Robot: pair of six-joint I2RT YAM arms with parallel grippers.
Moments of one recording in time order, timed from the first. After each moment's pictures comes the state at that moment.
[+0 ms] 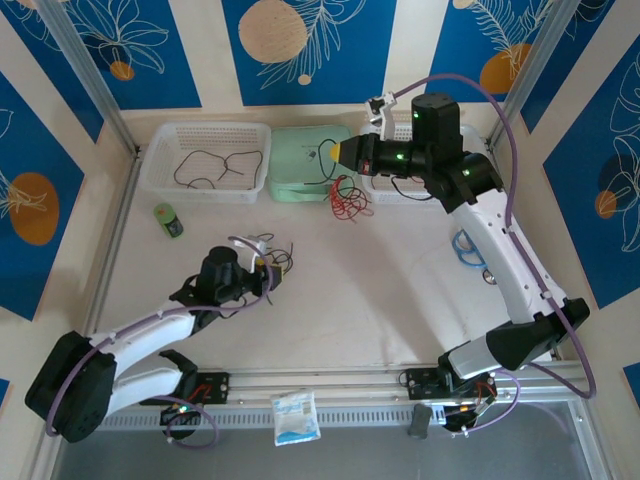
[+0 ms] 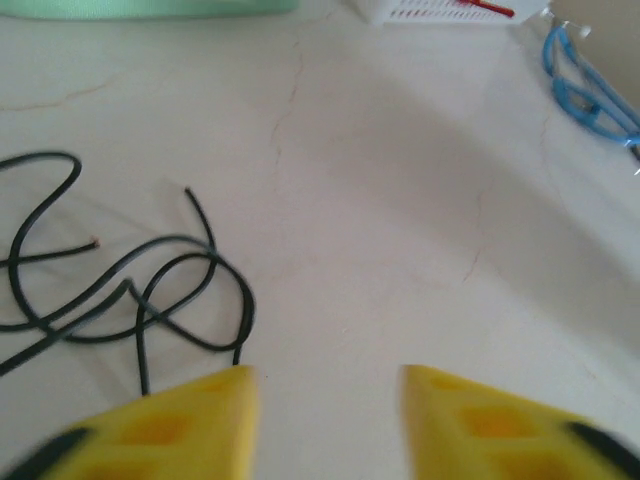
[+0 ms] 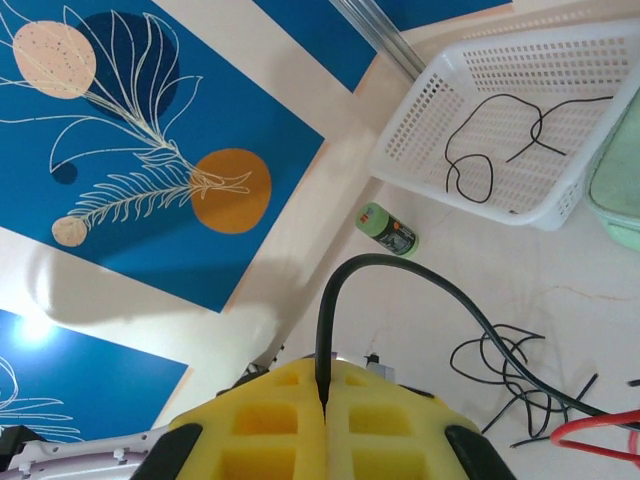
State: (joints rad) left arm -0.56 1.08 0.39 0.20 0.23 -0.33; right arm 0.44 1.45 1.76 -0.68 -0.67 0.59
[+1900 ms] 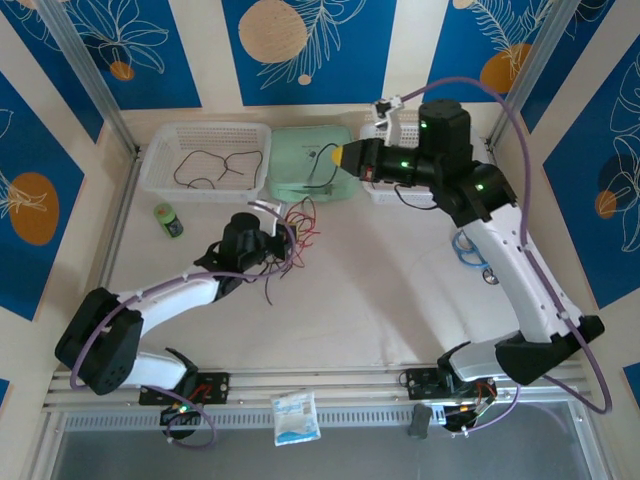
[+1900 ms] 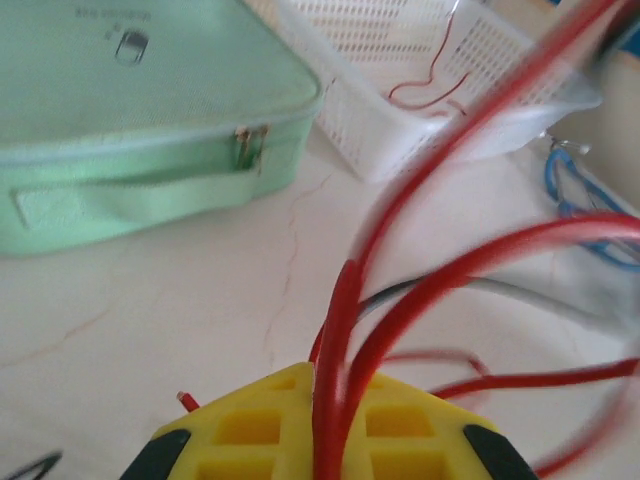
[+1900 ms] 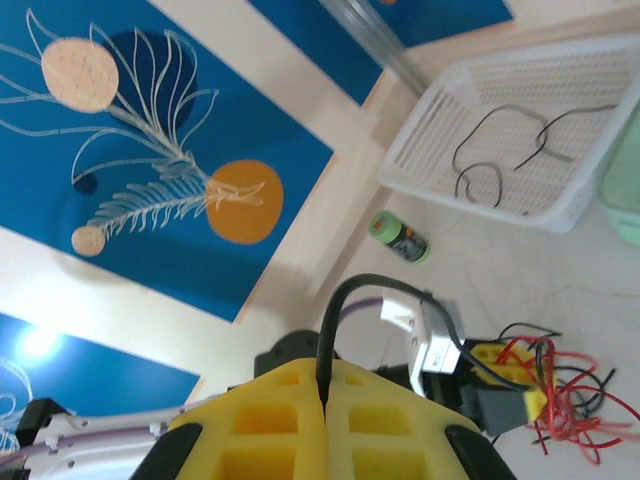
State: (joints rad) left arm -0.61 1.36 0.66 0.30 0.09 -0.29; right arm 0.49 1.35 1.76 -0.71 -0.56 0.64
